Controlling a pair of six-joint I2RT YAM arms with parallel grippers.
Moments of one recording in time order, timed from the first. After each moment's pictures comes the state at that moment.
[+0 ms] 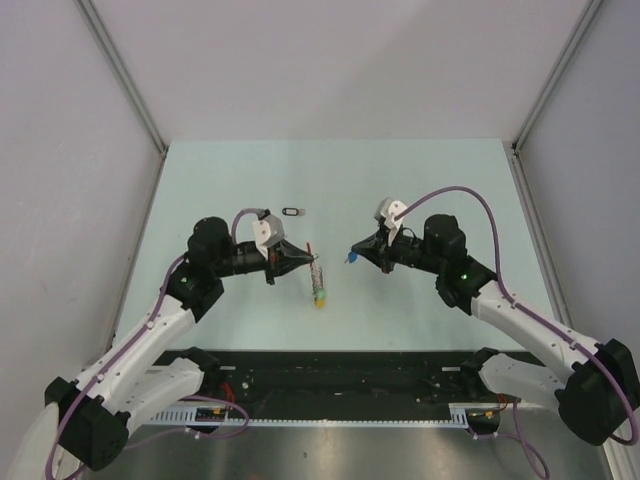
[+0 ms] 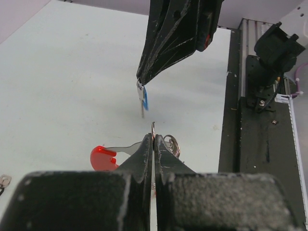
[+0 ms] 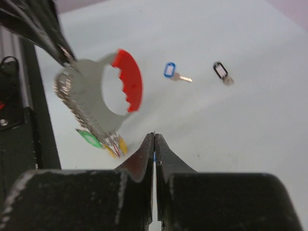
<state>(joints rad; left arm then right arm) -0.48 0.89 0.70 0.02 0.80 0.09 0.60 1.07 0.71 0.14 -0.49 -0.09</state>
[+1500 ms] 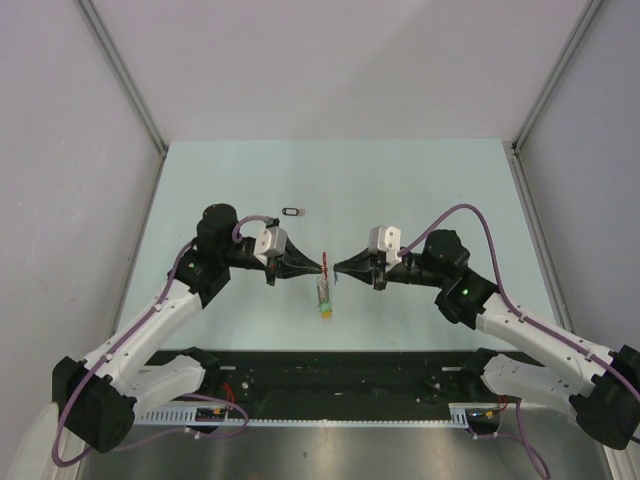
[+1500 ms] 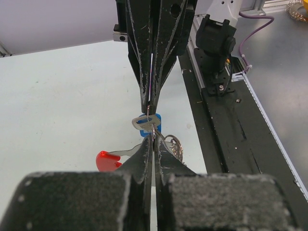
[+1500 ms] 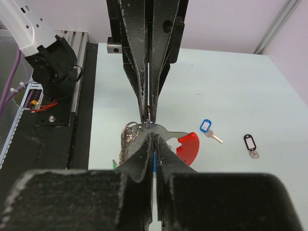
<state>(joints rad) -0.48 1.00 0.78 0.00 1.16 0.31 0.79 0.97 0.70 0.28 -0.64 -0.19</state>
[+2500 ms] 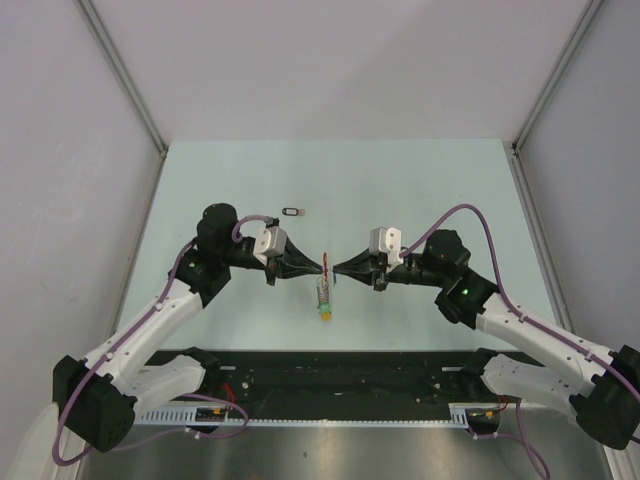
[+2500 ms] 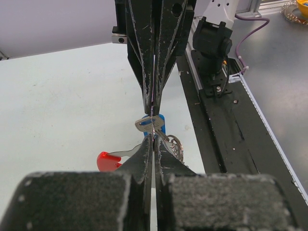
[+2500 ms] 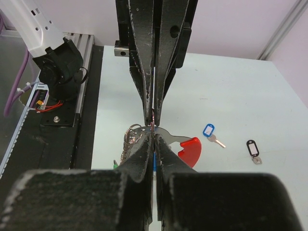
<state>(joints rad) -0.48 1.01 0.78 0.02 1.18 0.30 0.79 0.97 0.70 0.29 -0.67 -0.19</state>
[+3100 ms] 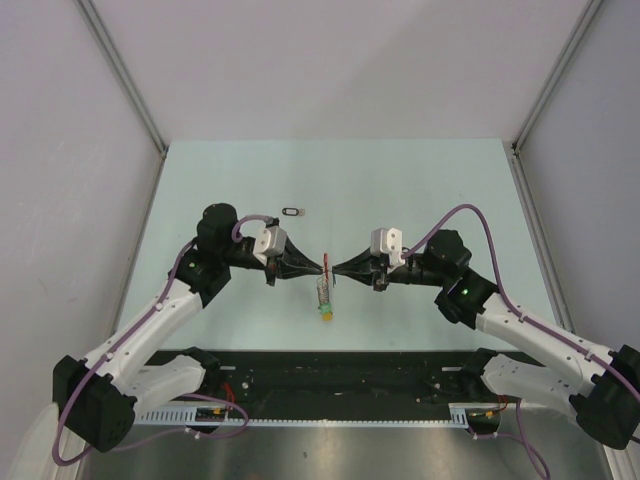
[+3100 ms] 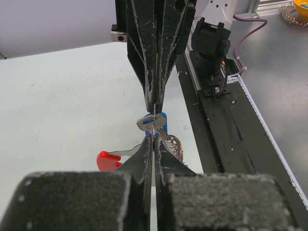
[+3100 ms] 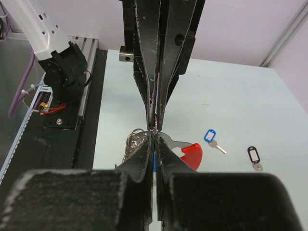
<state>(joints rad) -0.48 1.01 0.78 0.02 1.19 0.30 0.79 0.97 0.70 0.31 -0.70 -0.19</state>
